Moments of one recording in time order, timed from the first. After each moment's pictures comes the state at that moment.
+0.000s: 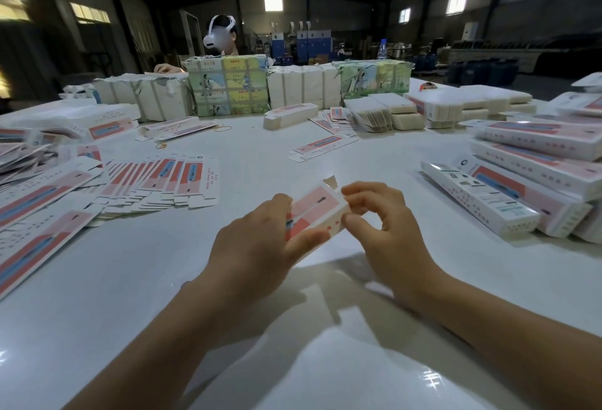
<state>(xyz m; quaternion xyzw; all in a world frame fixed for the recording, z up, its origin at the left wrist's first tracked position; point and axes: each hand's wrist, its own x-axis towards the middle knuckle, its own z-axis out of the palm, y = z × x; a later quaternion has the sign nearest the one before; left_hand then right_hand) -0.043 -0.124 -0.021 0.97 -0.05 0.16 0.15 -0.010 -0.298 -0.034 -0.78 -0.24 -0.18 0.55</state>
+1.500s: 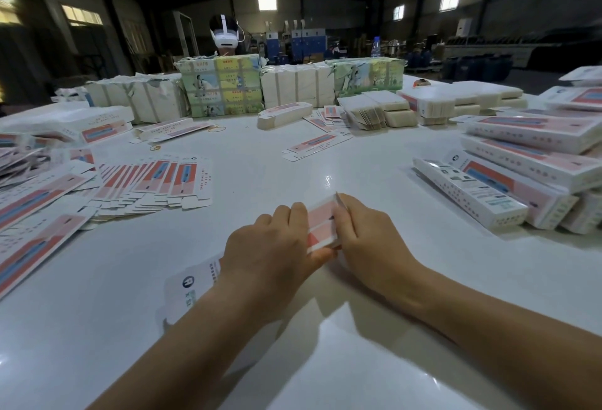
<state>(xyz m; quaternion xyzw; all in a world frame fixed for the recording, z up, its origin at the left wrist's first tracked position) -0.053 -0.153 -0.024 0.96 -0.06 0.23 -0.12 -0.007 -0.293 -0.039 -0.87 -0.23 -0.15 0.41</state>
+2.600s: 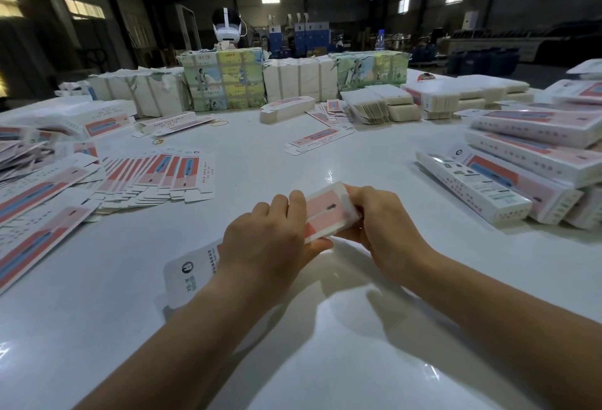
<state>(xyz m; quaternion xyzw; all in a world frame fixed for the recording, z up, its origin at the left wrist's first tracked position) -0.055 -0.153 -0.022 0.95 -0.06 0.28 -0.08 -0.003 -0.297 -0.028 -0.69 -0.14 0.03 0.71</state>
